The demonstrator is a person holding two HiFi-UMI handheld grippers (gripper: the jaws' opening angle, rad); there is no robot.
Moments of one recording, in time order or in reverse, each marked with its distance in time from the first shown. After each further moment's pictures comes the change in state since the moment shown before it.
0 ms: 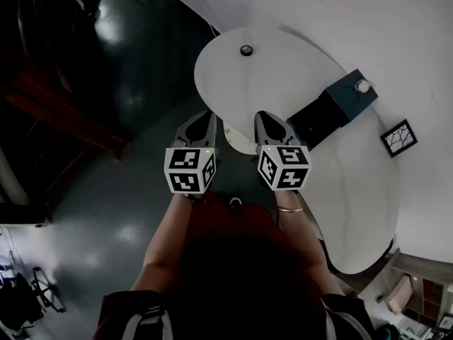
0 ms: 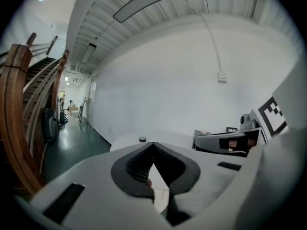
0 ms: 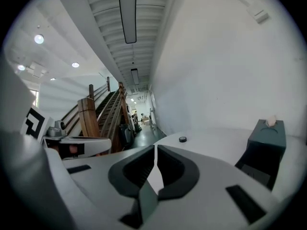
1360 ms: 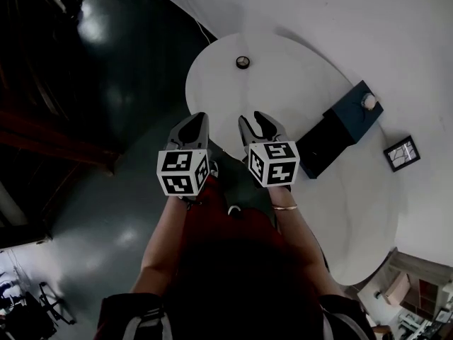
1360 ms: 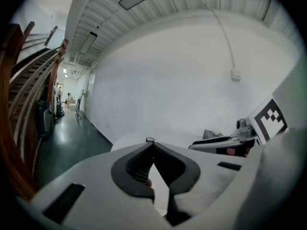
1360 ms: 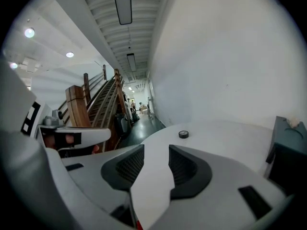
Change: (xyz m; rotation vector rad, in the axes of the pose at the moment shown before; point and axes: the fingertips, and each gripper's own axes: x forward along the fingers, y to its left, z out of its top) left arm 0.102 0.065 0.007 -0.040 0.054 -0.033; right arm 0.122 -0.028 -0.006 -0.014 0.146 -0.019
